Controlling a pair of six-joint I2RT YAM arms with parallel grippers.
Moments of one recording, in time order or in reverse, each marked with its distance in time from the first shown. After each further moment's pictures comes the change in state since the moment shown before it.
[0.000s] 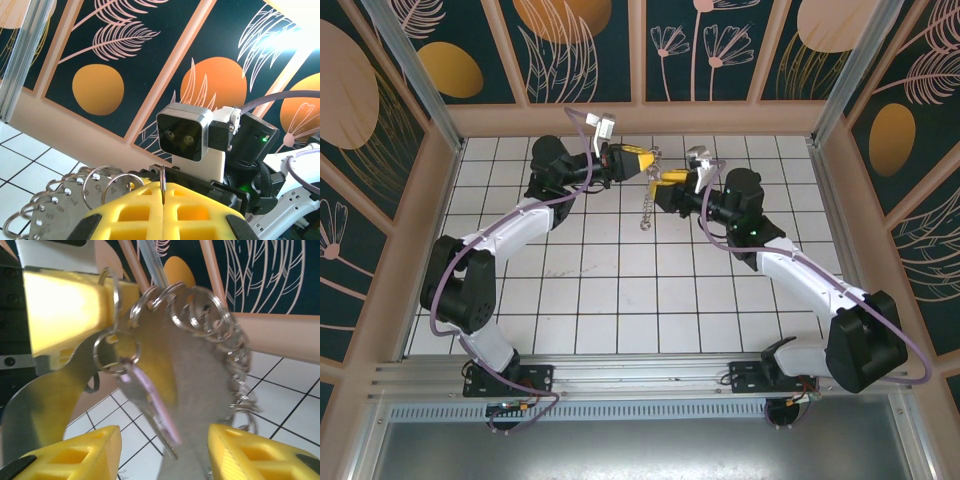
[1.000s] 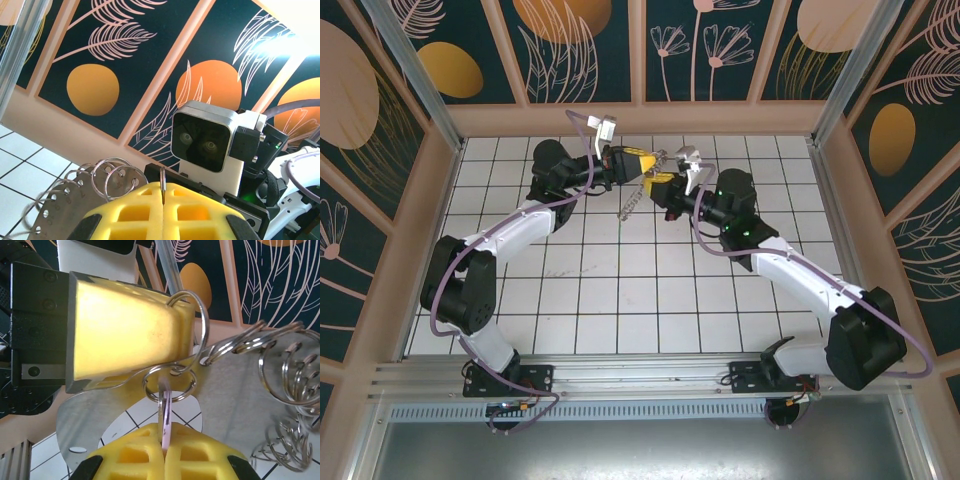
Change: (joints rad) left arm -0.013 -0.001 -0.020 0.047 -0.015 -0.050; right arm 0.070 0.020 0.027 0.026 0.022 -0.054
